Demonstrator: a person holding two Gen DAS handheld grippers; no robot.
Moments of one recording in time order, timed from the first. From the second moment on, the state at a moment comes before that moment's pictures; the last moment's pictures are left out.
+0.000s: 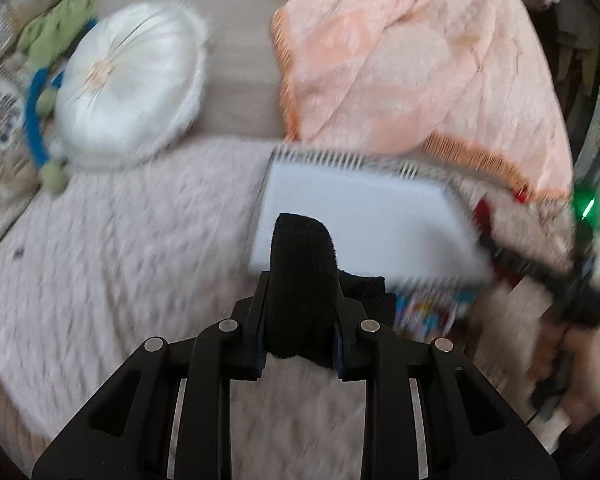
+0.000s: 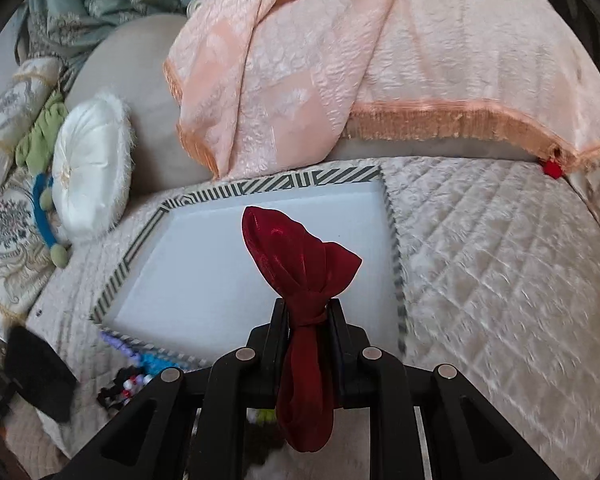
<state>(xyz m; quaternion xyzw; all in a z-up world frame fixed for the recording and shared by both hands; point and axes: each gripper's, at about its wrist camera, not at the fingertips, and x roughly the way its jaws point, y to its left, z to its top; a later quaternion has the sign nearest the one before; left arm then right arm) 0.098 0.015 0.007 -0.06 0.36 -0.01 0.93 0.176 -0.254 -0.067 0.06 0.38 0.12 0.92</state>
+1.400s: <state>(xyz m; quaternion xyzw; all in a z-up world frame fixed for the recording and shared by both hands) 0.091 0.037 -0.074 0.01 0.45 -0.13 0.88 0.080 -0.274 -0.077 0.07 0.39 0.16 0.90</state>
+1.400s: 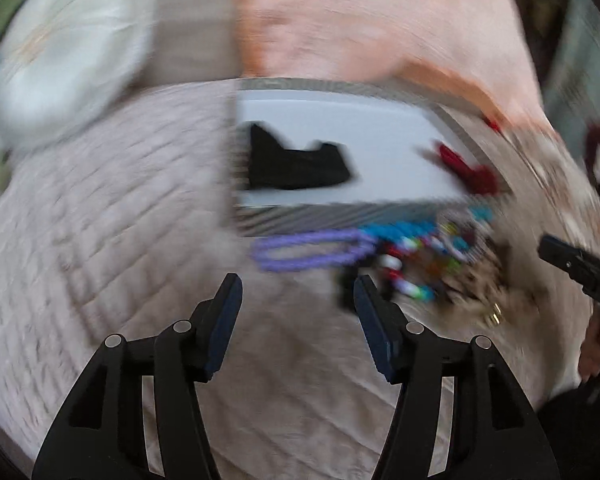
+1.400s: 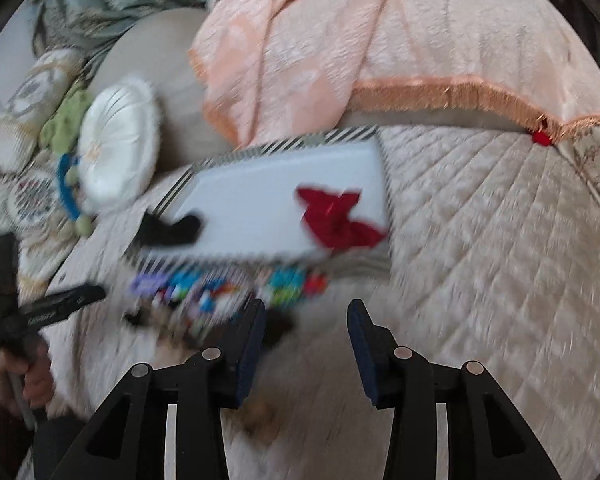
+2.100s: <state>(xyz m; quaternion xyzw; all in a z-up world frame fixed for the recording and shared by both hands) 0.101 0.003 -0.113 0.02 0.45 -0.14 0.88 0.070 -0.221 -0.115 -0.02 0.44 0.25 0.86</state>
